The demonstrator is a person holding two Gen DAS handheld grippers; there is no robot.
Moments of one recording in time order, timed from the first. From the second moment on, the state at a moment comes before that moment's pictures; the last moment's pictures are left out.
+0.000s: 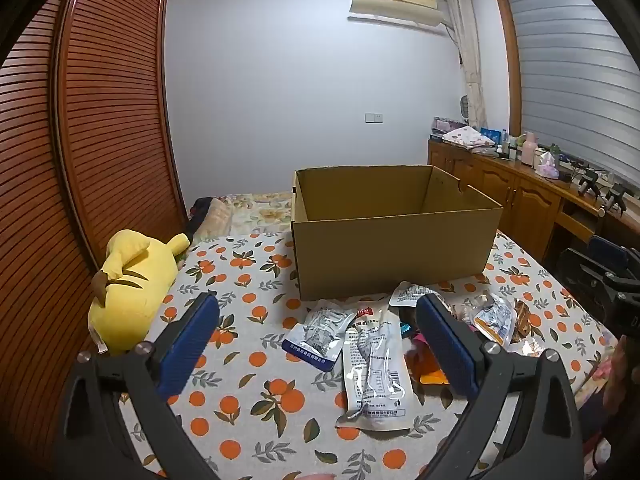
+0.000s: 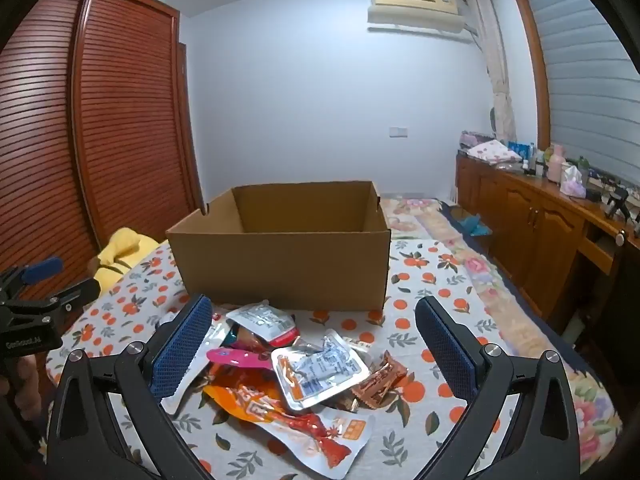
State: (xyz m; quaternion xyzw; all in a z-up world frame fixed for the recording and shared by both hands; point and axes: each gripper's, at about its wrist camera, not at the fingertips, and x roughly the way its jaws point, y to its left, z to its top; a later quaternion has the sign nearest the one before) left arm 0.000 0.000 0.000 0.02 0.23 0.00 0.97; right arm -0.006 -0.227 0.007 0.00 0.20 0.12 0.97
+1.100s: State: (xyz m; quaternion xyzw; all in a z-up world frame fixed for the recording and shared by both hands) left arm -0.003 0.001 0.000 0.02 0.23 0.00 0.97; right arm -0.007 -0.230 0.004 0.01 0.21 0.11 0.97
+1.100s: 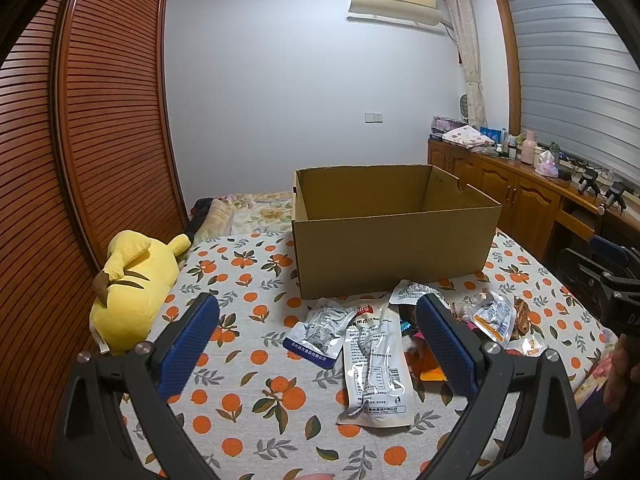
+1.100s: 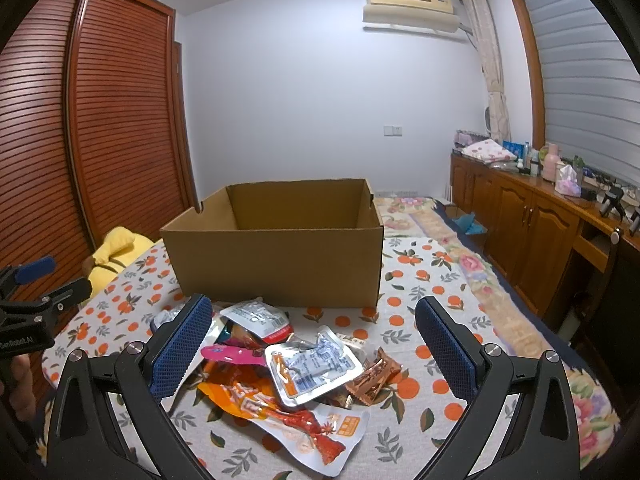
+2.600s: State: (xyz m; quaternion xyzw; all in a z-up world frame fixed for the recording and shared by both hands) left arm -0.007 0.002 0.013 0.02 0.22 -0.01 0.98; right arm -0.009 -0.230 0.008 0.00 0.20 0.11 0.97
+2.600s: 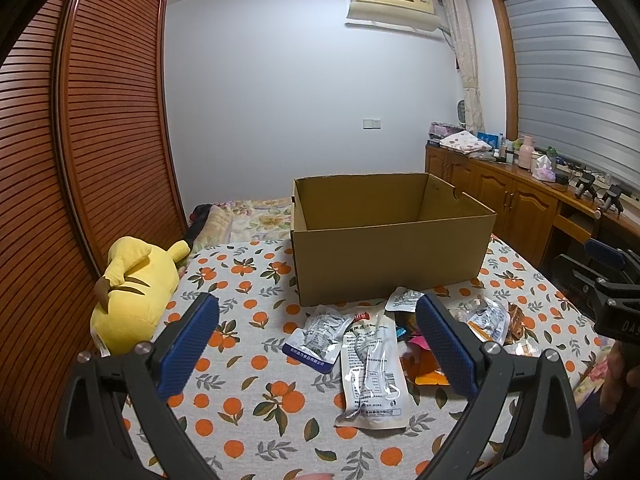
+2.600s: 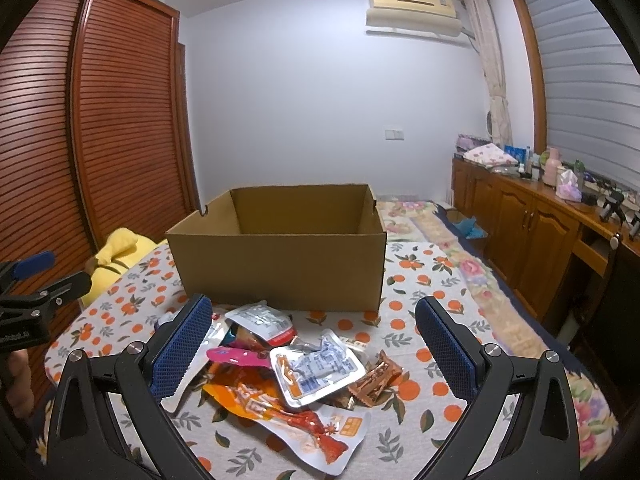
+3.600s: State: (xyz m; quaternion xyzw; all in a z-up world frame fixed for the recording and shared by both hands) left arm 0.025 -0.012 -0.044 0.03 0.30 -0.05 0.95; right arm 0.002 -0.243 -0.033 -0.02 0.25 0.11 0.96
